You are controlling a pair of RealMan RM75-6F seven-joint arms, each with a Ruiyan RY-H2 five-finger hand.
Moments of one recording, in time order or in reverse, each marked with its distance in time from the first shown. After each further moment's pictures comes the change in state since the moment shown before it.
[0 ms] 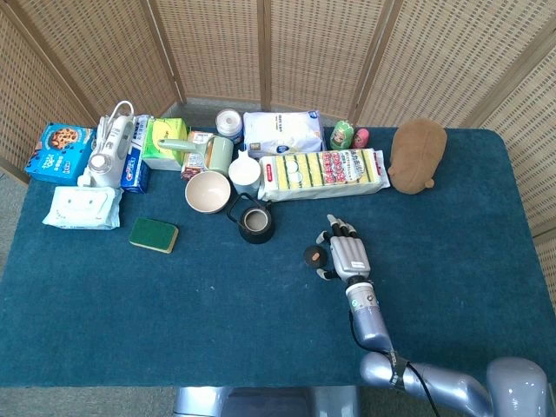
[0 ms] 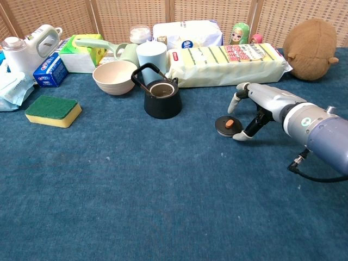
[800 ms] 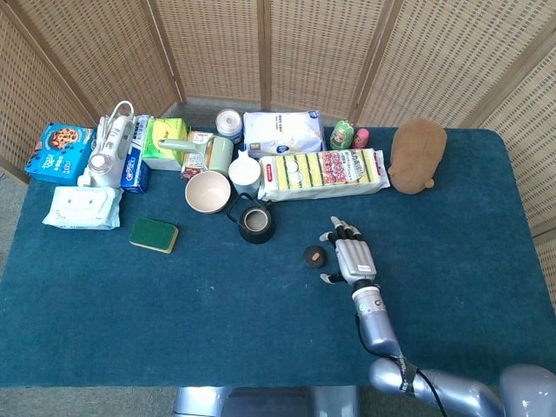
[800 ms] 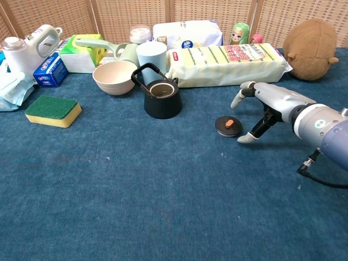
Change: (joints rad) left arm -0.003 -0.006 0.002 -0.007 0.002 -0.006 0.028; right arm -0.053 0.034 -0.009 -0.038 -0.080 0.001 0.053
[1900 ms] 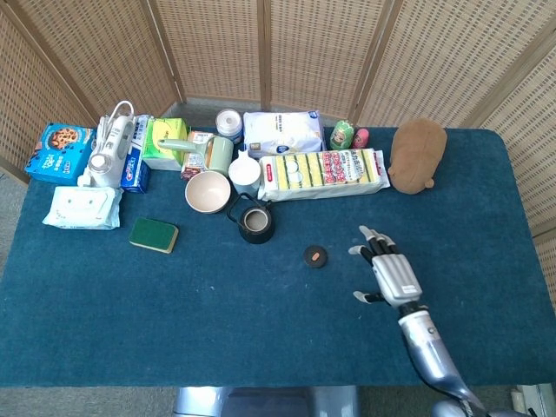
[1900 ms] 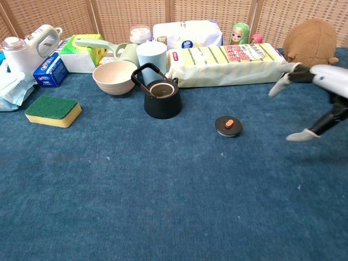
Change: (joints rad) left arm 0.004 -0.005 0.003 -0.004 0.009 0.011 0.019; right arm -0.209 0.305 -0.082 -0.252 -0.346 0.031 0.163
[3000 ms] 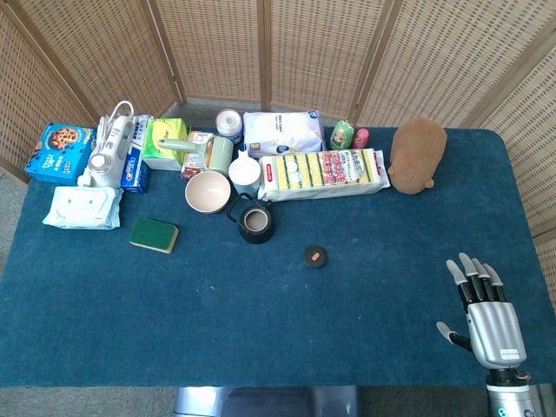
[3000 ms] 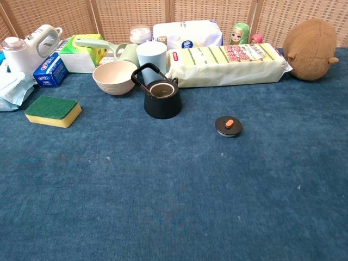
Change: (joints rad) left arm 0.000 -0.002 0.008 0.015 0.020 0.008 0.005; right arm -0.372 0.273 -0.181 -0.067 -0.370 0.494 0.045
